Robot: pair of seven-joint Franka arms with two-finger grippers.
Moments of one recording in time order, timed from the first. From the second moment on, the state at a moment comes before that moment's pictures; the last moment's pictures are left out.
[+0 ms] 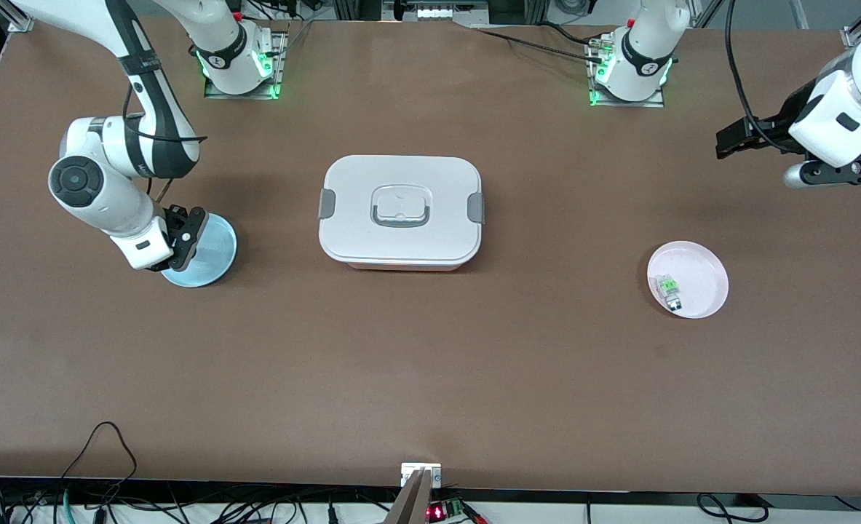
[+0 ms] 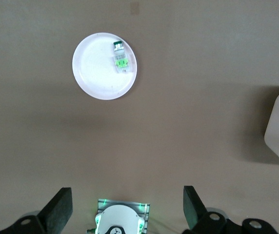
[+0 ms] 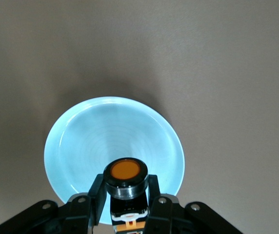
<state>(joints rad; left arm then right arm) 0.03 0.01 -0.13 -1.56 -0.01 1.38 -0.20 0.16 0.25 -0.11 -2.17 -0.14 2.37 -1.16</state>
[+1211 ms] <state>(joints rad) 0.01 0.00 -0.11 -1.58 -0.01 1.43 -0.05 0.15 0.31 -0.13 -2.29 -0.14 2.57 -1.19</state>
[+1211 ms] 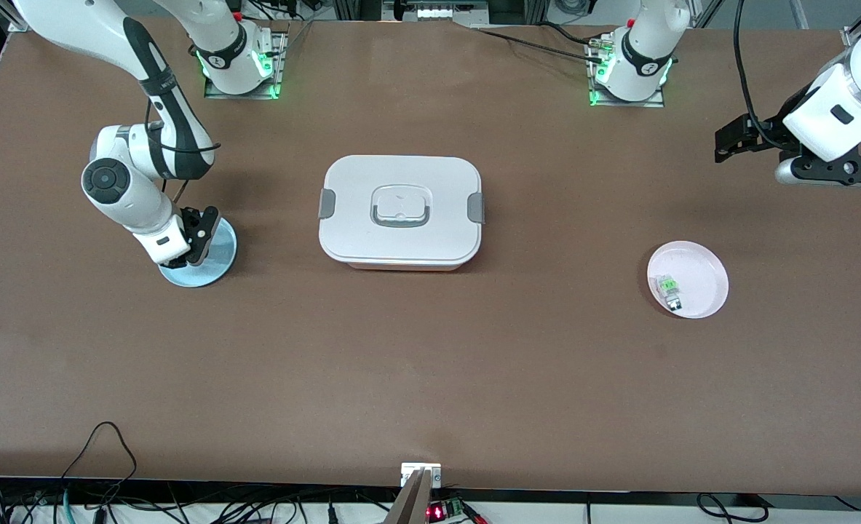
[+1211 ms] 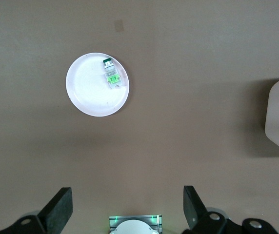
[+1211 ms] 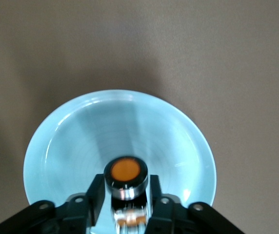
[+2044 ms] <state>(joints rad) -0.01 -0.01 -0.12 -1.57 -0.01 1.41 -0.05 0.15 0.16 0.01 -1.95 -0.11 2.00 -0.69</state>
